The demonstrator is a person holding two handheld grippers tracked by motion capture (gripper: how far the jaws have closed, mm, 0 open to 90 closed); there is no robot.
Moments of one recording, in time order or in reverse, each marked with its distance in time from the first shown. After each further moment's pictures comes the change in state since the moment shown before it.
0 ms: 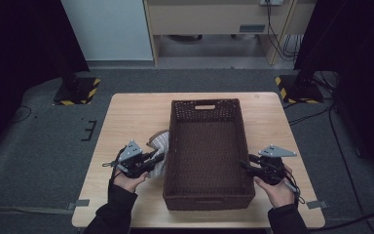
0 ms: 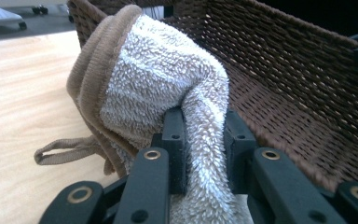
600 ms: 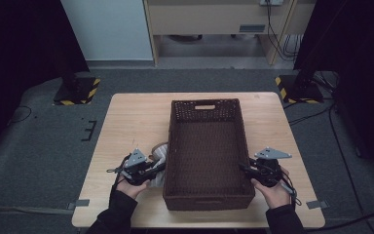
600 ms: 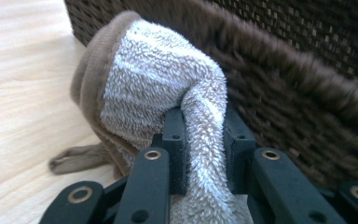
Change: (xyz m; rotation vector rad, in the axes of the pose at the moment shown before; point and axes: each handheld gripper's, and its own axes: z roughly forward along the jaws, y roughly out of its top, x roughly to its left) left arm -0.001 -0.017 0.004 0.053 0.009 -0.015; right arm 0.005 -0.004 0.005 0.028 -0.015 -0.002
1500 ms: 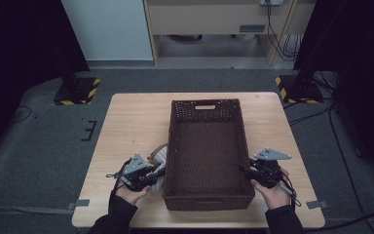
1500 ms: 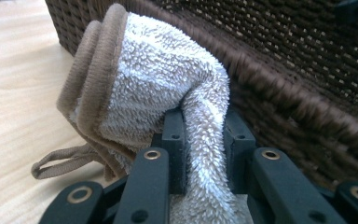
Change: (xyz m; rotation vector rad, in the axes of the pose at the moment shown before) left arm -0.017 -0.013 -0.001 0.038 -0.027 0.054; right arm 0.003 -0.001 -0.001 -0.005 -0.013 -0.004
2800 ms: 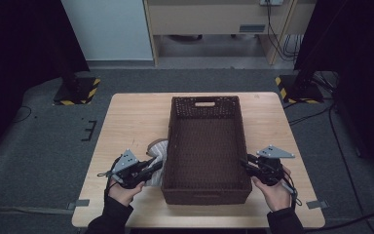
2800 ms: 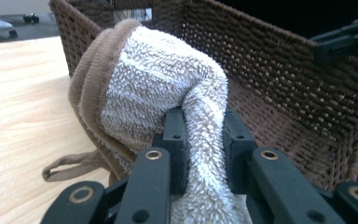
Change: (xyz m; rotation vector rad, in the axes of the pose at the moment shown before) left arm 0.000 0.016 -0.025 -0.131 -0.001 -0.027; right arm 0.000 0.008 -0.007 -0.057 -0.026 0.019
